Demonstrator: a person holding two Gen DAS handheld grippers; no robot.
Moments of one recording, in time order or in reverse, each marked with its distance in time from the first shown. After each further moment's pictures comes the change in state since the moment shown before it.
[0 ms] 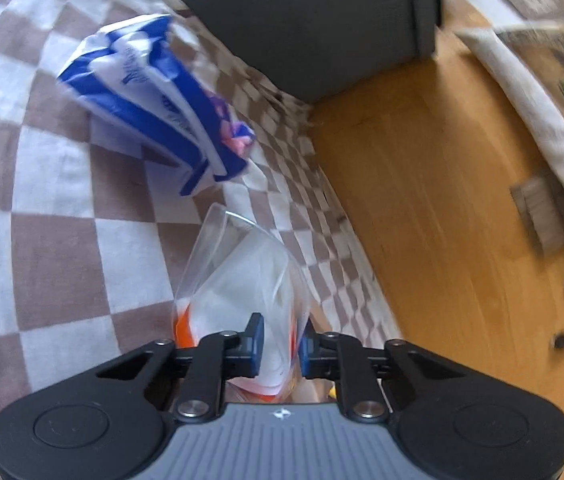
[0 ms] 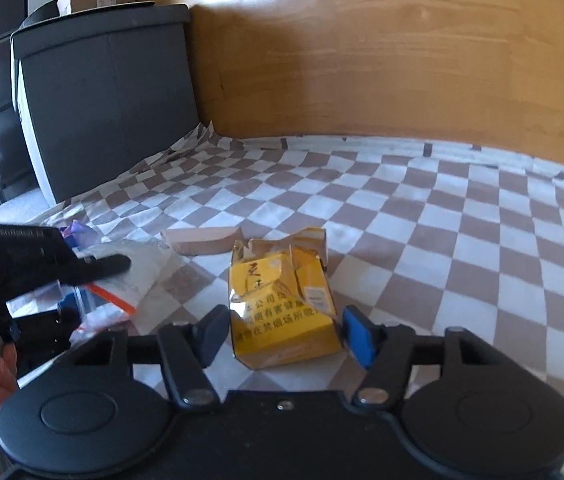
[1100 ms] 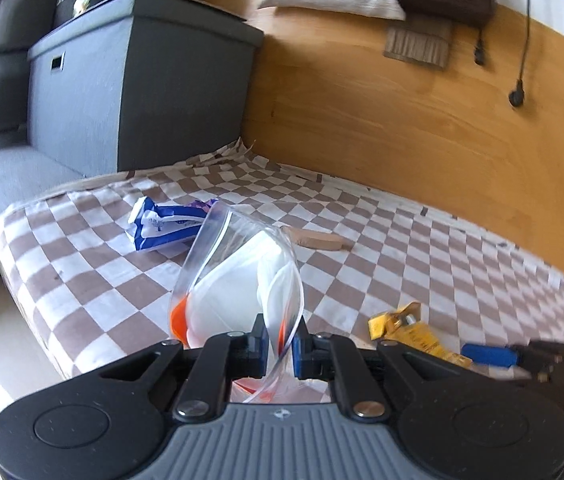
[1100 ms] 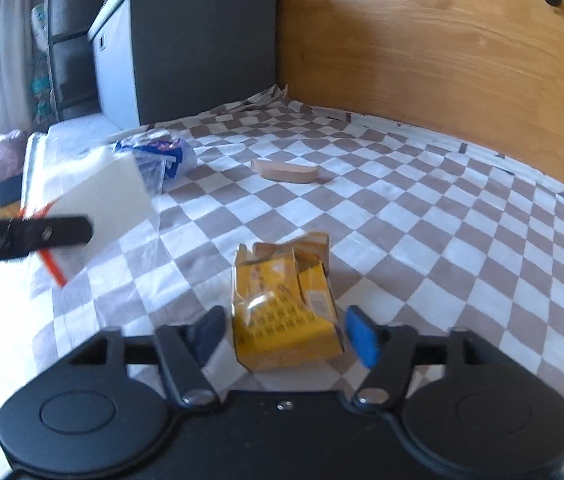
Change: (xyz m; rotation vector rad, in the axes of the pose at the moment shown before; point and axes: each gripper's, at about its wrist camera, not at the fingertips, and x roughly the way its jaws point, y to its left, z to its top) left arm -0.158 -0.054 -0.069 0.804 -0.039 0.242; right arm -0.091 0.035 -0.037 -0.203 0.099 0.068
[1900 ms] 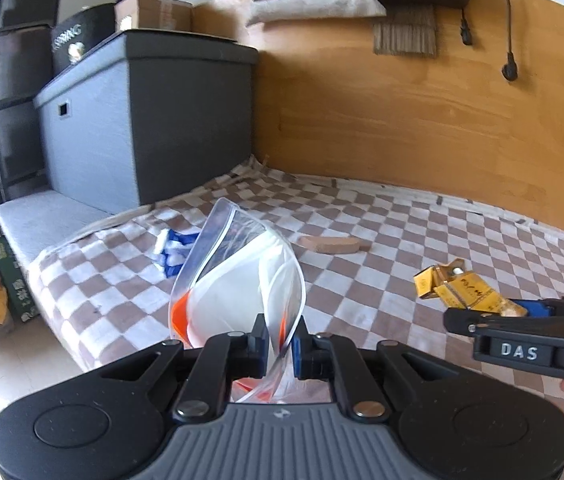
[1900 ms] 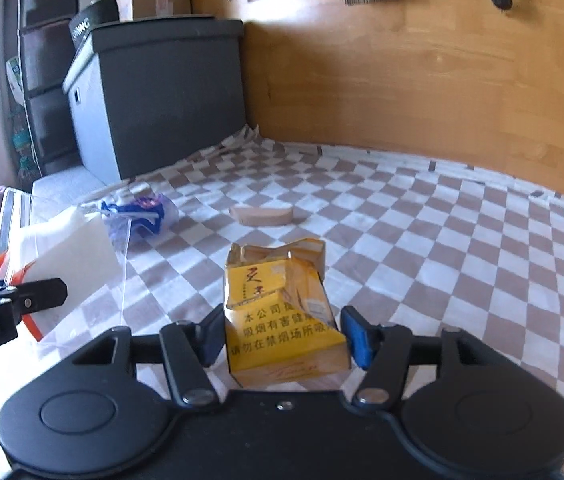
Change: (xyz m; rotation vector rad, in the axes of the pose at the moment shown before) left arm -0.023 -0.015 0.001 0.117 -0.028 0.118; right arm -0.027 -0.009 0.008 0.099 -0.108 -0.026
